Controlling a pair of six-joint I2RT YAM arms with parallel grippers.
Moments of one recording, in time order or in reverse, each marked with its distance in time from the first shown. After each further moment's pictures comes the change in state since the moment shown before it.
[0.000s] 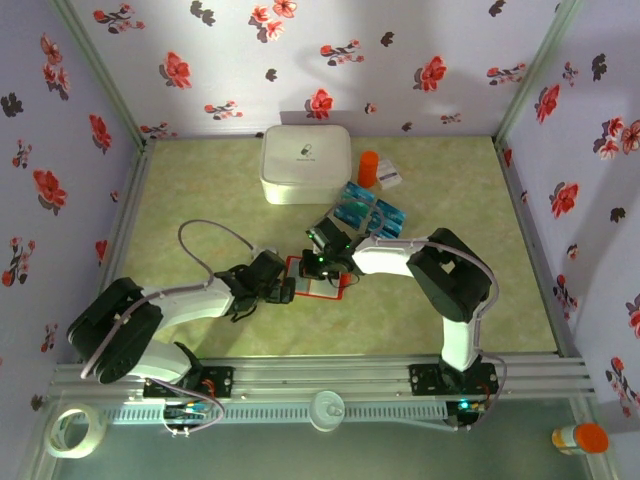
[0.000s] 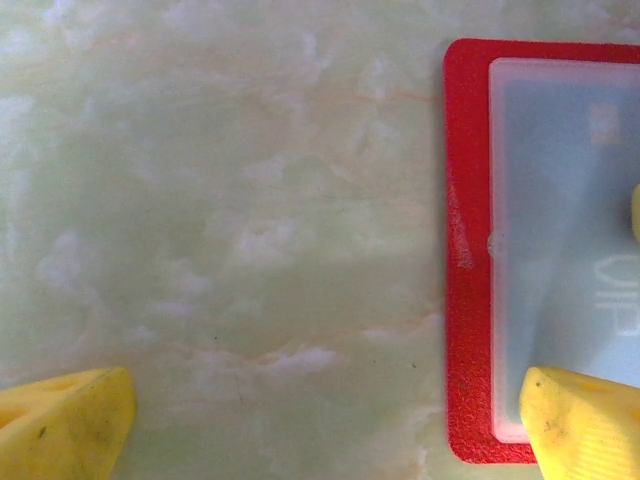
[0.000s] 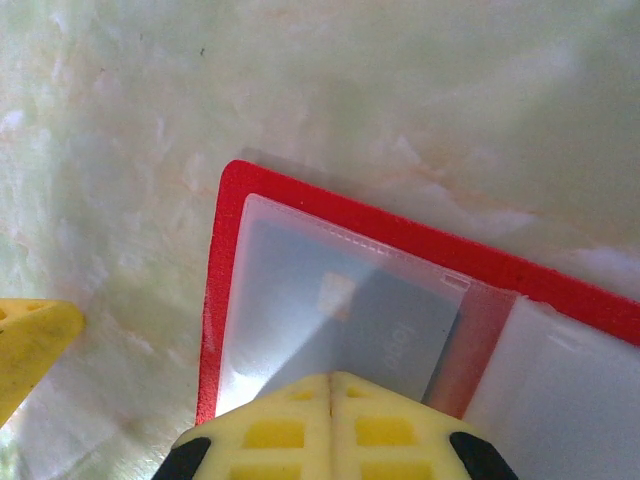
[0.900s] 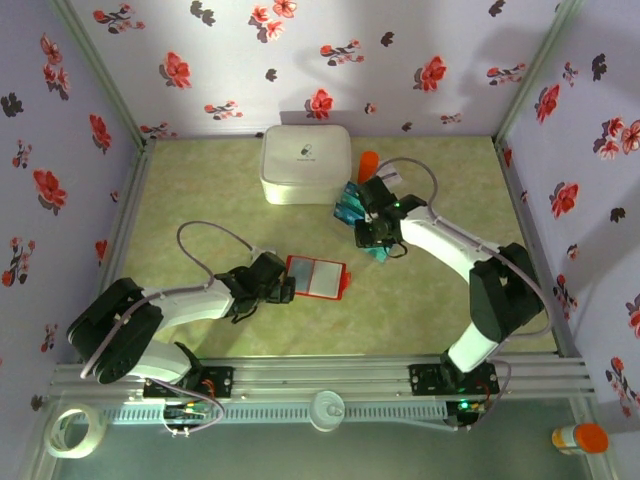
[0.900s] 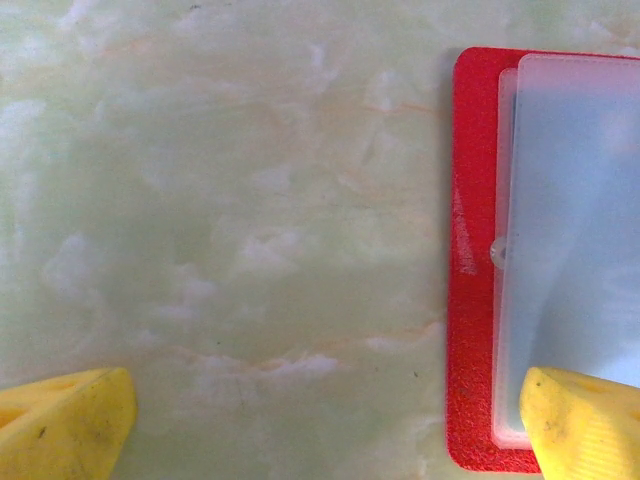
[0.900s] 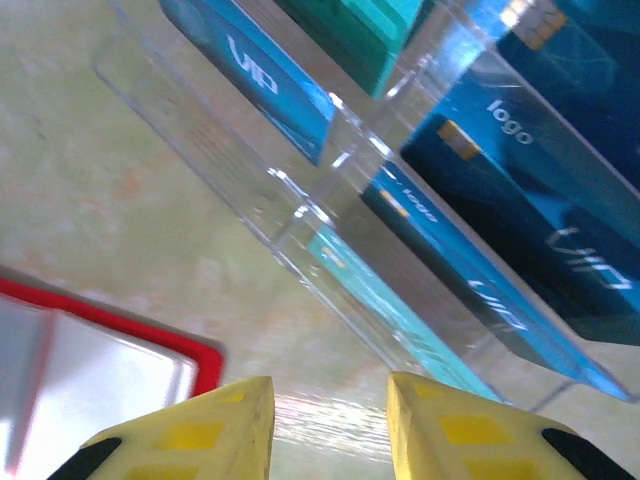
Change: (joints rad) left arm -0.005 -0.001 -0.014 0.031 -0.022 -0.023; right arm -0.269 -0.257 0.146 -0.610 0.333 -0.439
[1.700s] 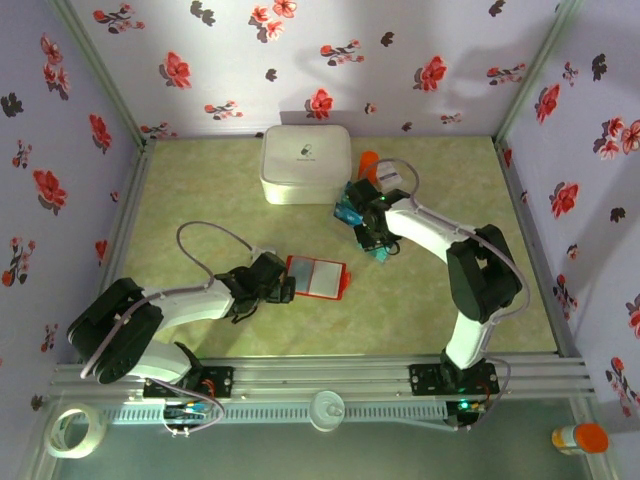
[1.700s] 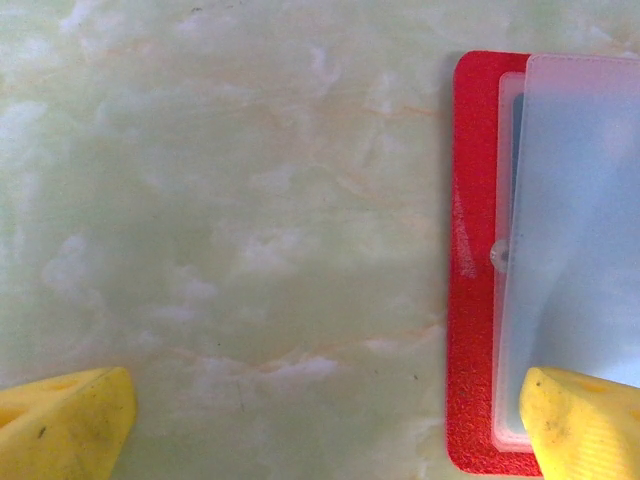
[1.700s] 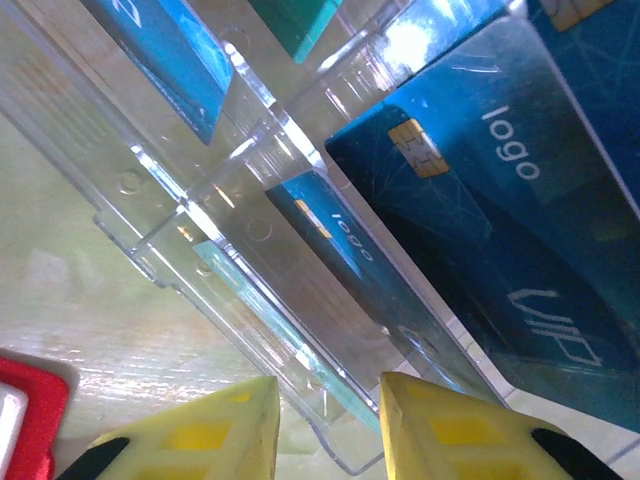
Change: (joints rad) left arm -0.002 0.000 -0.004 0.007 -0.002 -0.006; right arm 0.000 0.157 0.076 -0.085 0.139 -0.121
